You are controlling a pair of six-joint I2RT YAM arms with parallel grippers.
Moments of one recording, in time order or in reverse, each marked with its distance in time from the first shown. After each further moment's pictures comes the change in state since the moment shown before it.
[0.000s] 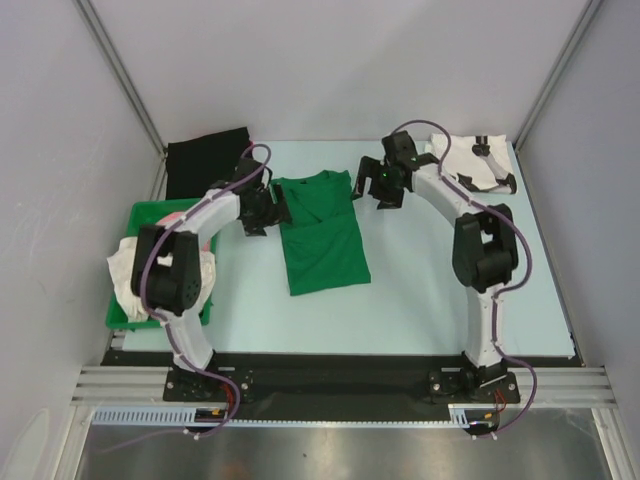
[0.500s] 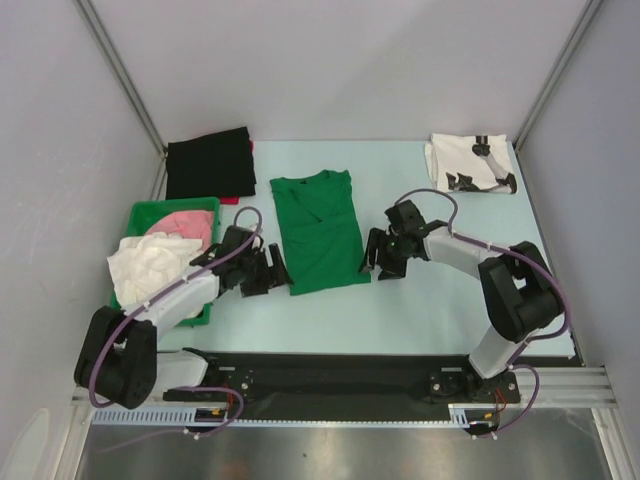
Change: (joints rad) left arm -0.109 -0.618 -0.701 0.181 0.086 -0.062; right arm 0.100 -0.492 -0.849 0.229 -0.068 0.114
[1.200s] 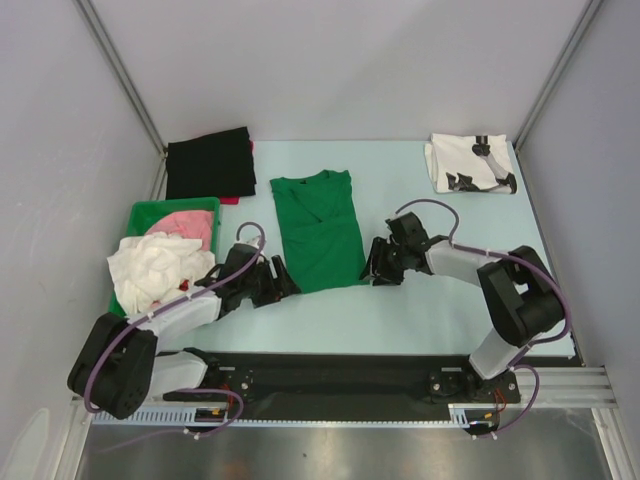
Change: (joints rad) left arm -0.083 -0.079 -0.240 0.284 0.025 -0.136; right arm 0.013 -0.010 -0.155 0.208 -0.033 0.047
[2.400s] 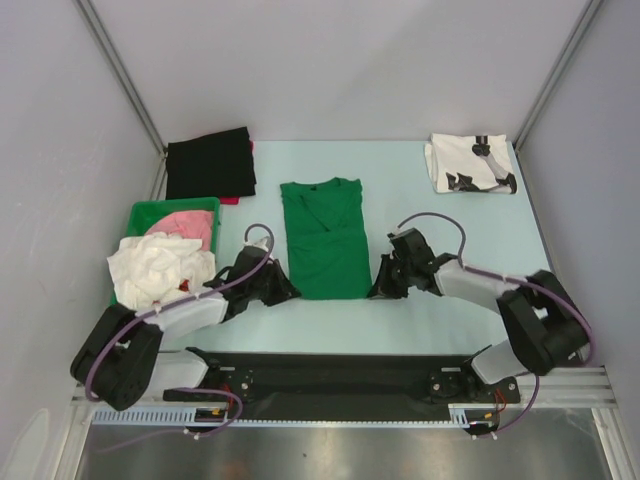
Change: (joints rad) left arm -0.073 0.072 -0.014 0.140 -0.031 -0.077; right arm 0.060 -0.160 -0.159 0.019 0.026 0.024
